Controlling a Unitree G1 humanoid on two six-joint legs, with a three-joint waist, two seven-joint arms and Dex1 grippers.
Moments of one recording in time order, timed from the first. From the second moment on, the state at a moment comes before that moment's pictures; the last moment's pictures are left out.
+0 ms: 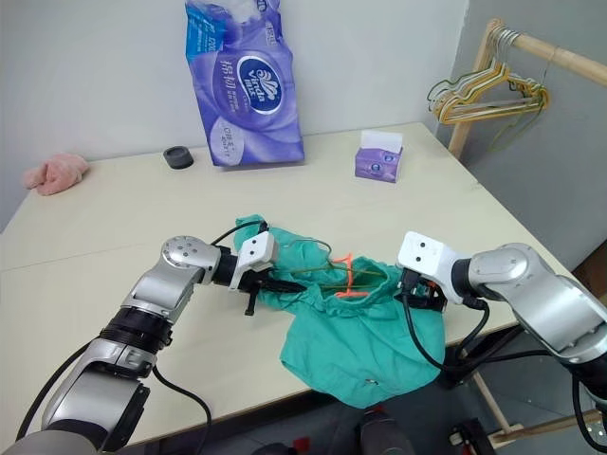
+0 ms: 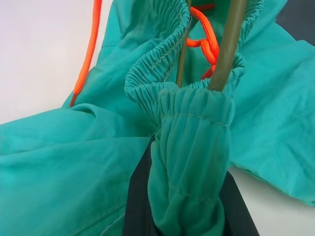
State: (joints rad) left arm -0.66 0.57 -0.26 0.41 -0.10 0.13 -1.38; right arm -0.57 -1.00 0.40 -0.48 0.31 0.90 0.83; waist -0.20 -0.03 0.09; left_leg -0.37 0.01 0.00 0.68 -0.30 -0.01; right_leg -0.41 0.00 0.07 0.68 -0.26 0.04
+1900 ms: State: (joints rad) left arm -0.75 0.65 -0.15 0.43 -0.25 0.26 -1.54; right arm -0.57 -0.98 0.34 -0.41 0.21 0.82 1.09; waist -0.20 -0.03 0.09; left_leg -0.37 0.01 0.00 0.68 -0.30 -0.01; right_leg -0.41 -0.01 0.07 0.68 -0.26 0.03
